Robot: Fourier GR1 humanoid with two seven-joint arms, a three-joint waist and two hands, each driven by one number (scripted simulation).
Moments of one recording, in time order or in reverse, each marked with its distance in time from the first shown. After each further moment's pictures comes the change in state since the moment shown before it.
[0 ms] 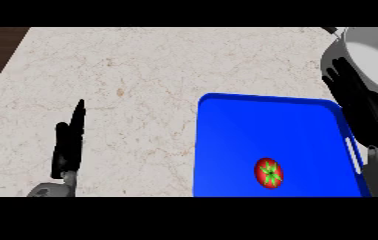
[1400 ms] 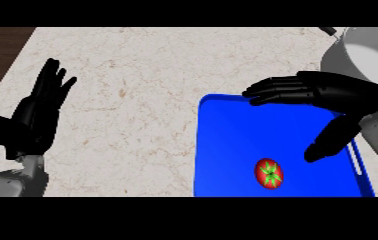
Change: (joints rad) left arm -0.074 0.084 0.090 -0.370 0.158 -0.100 0.099; right arm -0.438 -0.265 0.411 0.027 0.500 0.668 -0.664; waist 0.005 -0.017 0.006
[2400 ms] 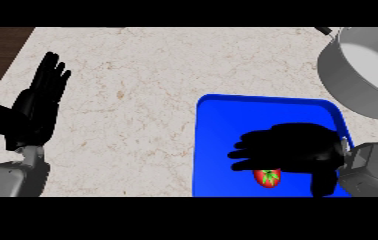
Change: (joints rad) left arm -0.052 -0.028 0.051 0.041 -0.027 -0.039 0.026; right arm 0.101 -0.059 0.276 -0.212 0.455 -0.017 0.047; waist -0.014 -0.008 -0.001
